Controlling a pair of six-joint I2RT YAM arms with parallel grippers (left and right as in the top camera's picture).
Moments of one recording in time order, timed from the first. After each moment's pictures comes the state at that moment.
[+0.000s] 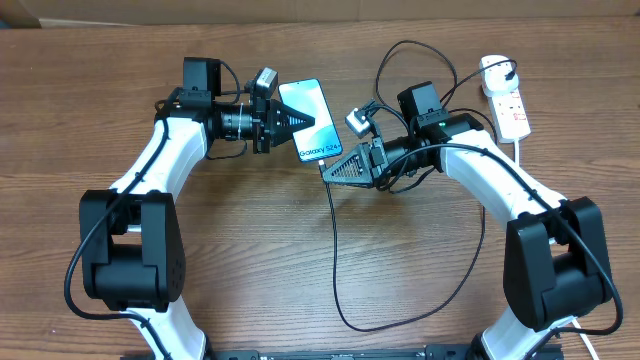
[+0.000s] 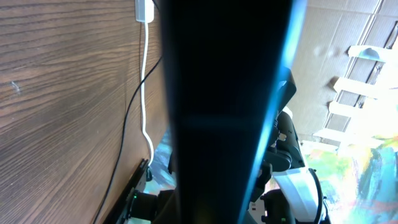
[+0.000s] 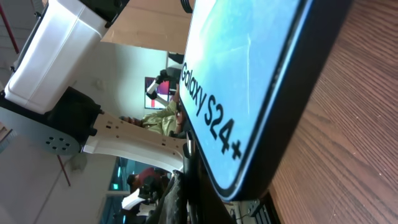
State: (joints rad) left arm -0.08 1.94 1.35 -0.39 1.42 -0.69; right arm 0.30 1.84 1.26 -0.68 -1.44 0.12
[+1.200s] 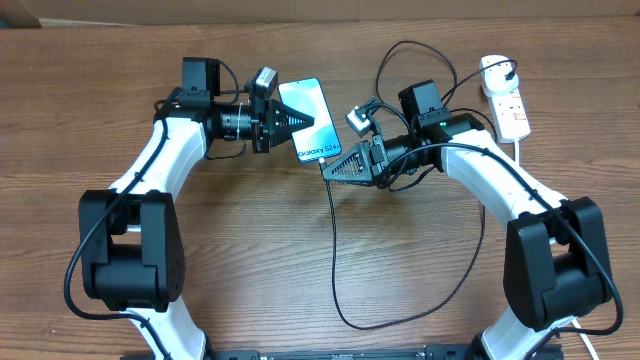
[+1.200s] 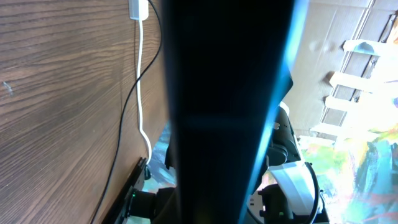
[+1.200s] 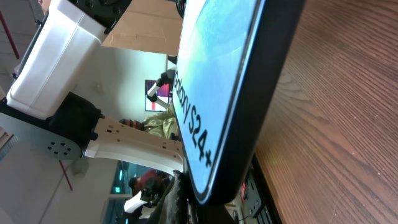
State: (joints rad) left arm -0.08 1.94 1.35 -0.39 1.44 -0.68; right arm 0.30 1.84 1.26 -0.65 -1.43 0.17
